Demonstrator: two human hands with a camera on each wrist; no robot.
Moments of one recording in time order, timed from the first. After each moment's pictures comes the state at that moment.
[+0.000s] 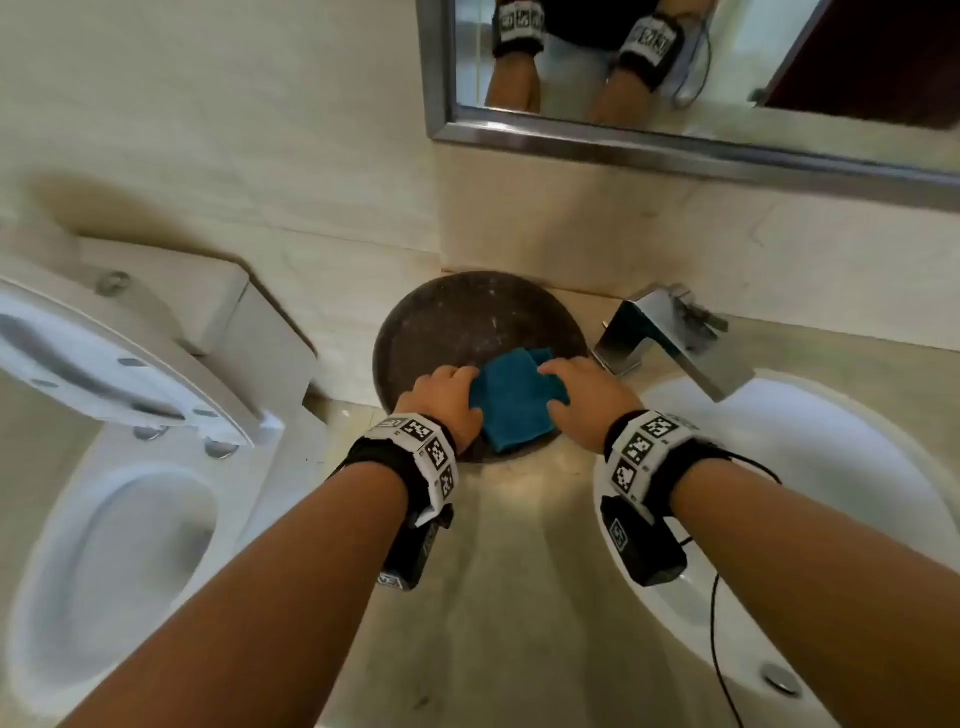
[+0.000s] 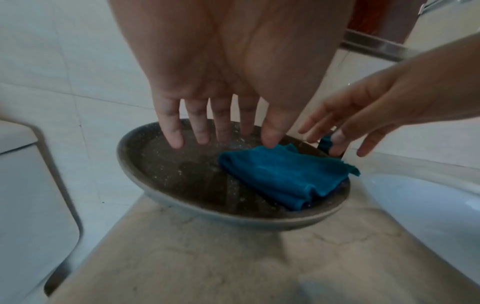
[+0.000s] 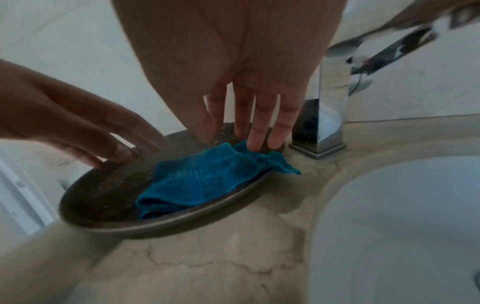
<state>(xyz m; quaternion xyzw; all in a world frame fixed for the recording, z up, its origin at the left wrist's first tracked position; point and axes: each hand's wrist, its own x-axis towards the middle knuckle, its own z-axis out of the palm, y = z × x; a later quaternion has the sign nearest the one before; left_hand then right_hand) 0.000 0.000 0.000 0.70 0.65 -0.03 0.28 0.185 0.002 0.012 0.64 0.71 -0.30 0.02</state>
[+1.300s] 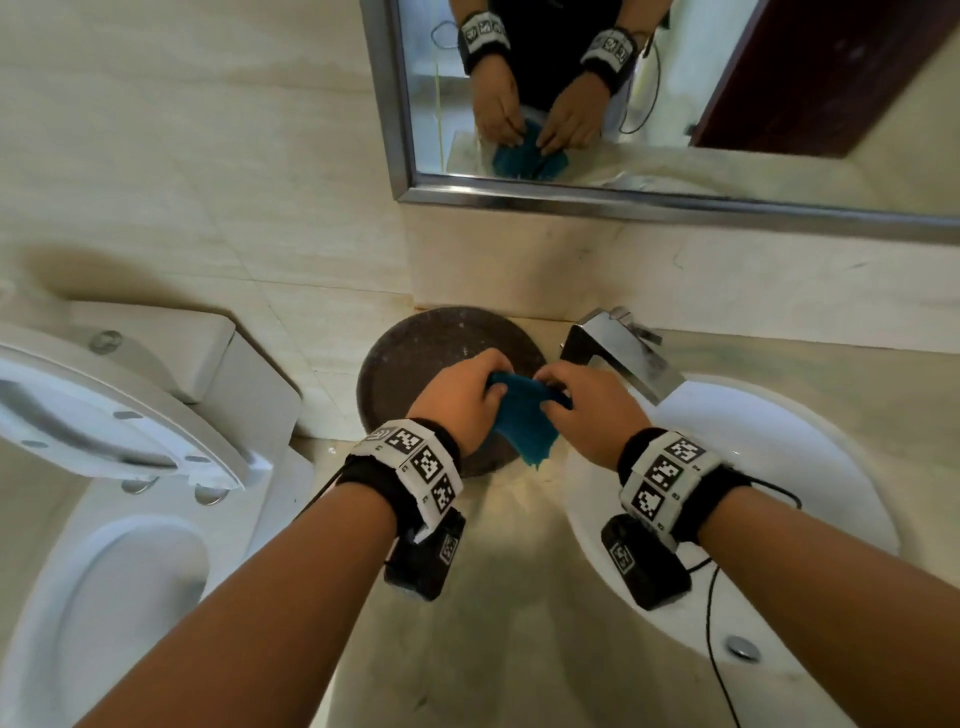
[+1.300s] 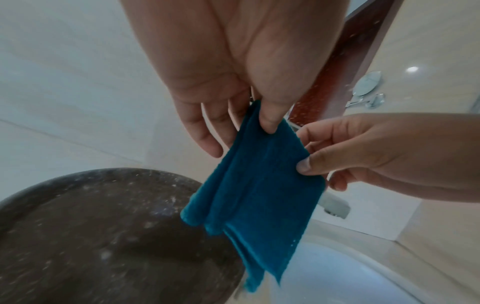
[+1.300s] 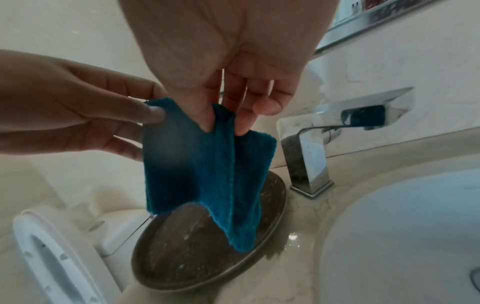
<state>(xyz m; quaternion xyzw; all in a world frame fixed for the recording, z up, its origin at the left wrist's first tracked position) 0.033 -0.019 0.092 0.75 0.55 0.16 0.34 0.204 -0.037 0.085 0.63 0.70 -0.30 -0.13</state>
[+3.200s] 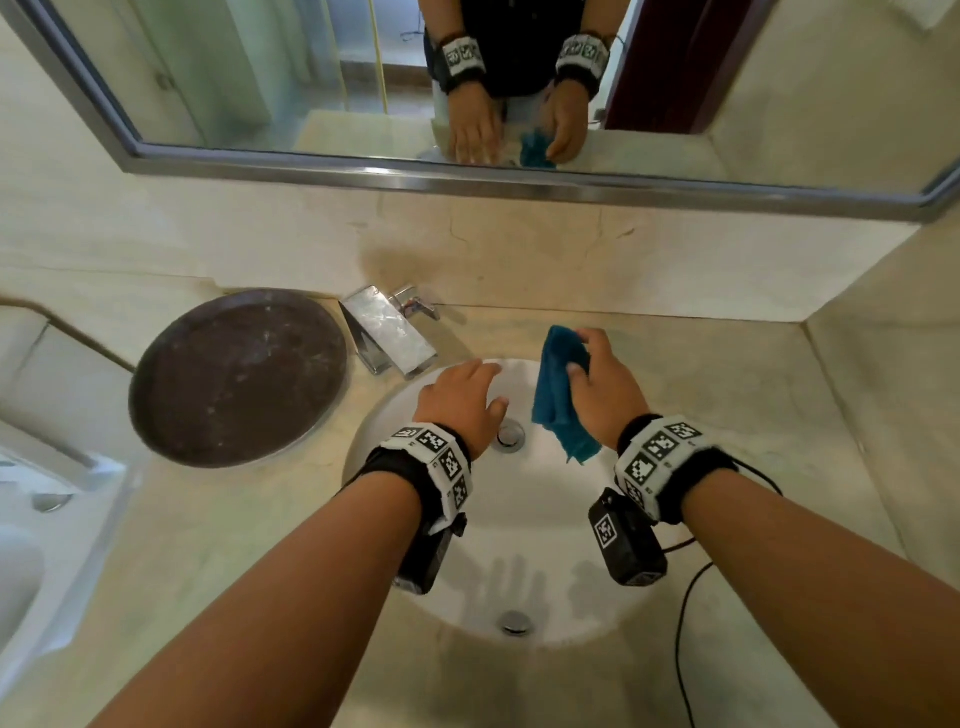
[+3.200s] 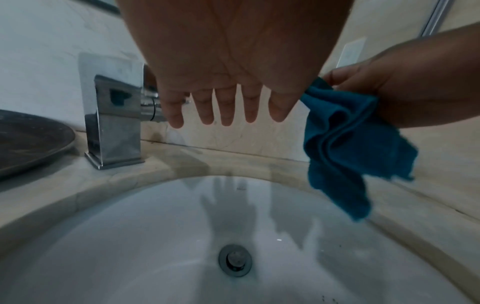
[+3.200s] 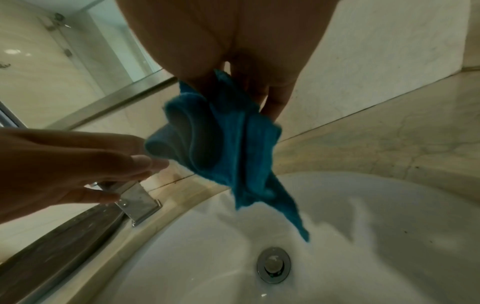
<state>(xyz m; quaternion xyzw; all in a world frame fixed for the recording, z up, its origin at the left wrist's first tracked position) 0.307 -0.055 0.035 0.78 0.57 0.04 0.25 0.481 -0.074 0.052 0.72 0.57 -0.30 -0.25</state>
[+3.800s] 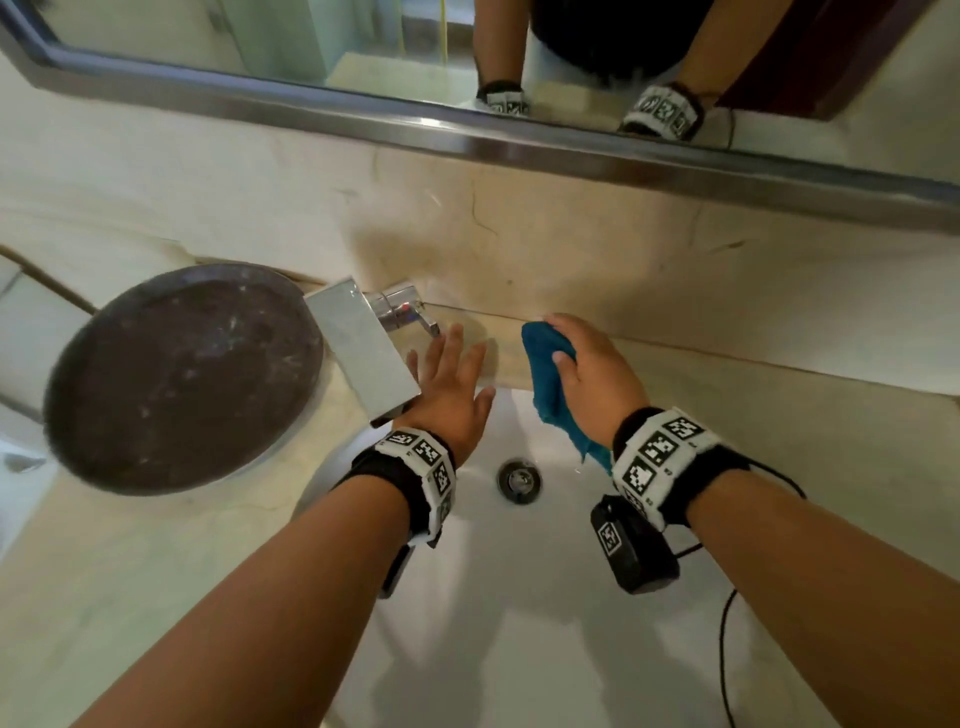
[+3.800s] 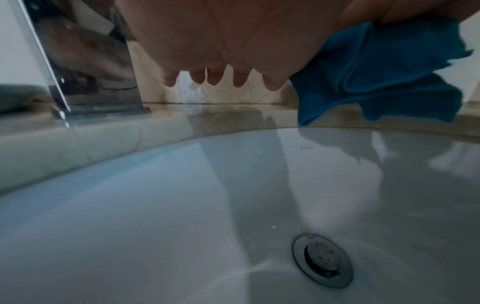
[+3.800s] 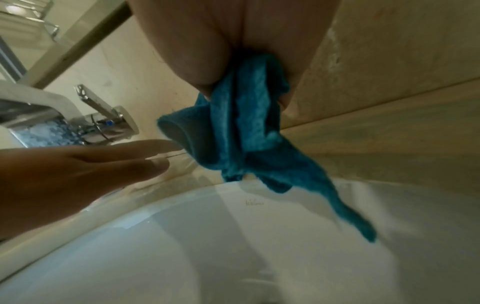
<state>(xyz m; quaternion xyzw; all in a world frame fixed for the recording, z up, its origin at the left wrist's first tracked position) 0.315 0.031 -0.058 0.75 0.63 0.00 0.18 0.491 0.047 -0.036 0.64 0.67 -0.30 -0.20</state>
